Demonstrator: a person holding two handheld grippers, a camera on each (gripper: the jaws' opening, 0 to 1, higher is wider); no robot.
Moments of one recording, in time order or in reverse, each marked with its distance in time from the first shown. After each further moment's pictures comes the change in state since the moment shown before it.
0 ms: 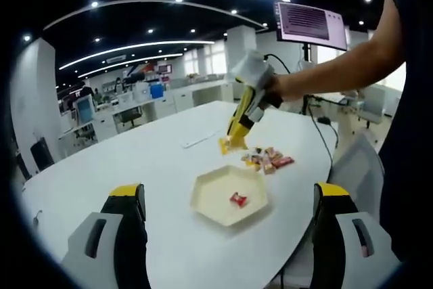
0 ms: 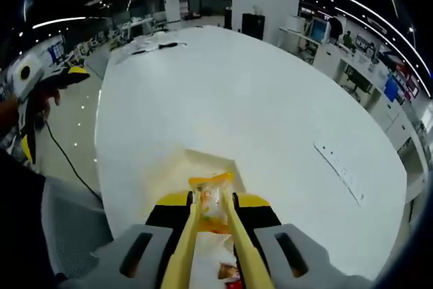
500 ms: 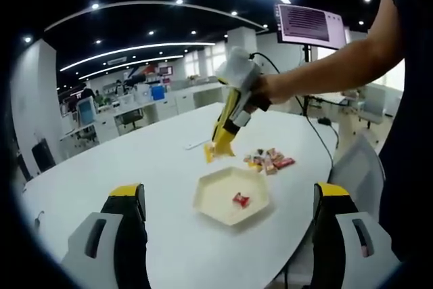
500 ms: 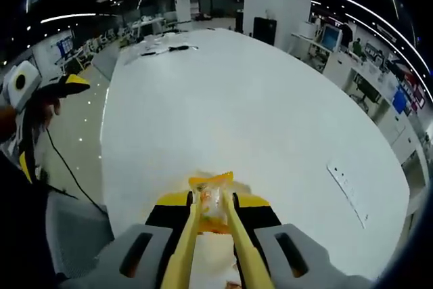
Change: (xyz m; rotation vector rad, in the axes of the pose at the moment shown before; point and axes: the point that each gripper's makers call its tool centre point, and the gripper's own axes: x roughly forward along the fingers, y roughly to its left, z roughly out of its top) left arm -0.009 0.007 0.003 0.002 -0.010 0.011; right arm 0.022 0.020 0.037 -0.047 -0.008 0.037
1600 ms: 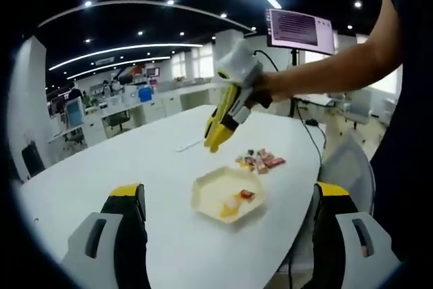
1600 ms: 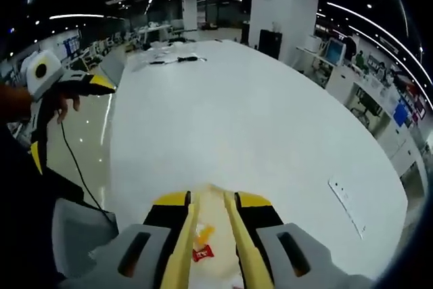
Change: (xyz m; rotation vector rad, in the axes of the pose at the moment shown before) left arm -0.012 0.015 0.002 0.014 -0.007 -0.107; right arm -0.019 0.026 0.019 -0.044 -0.067 0.000
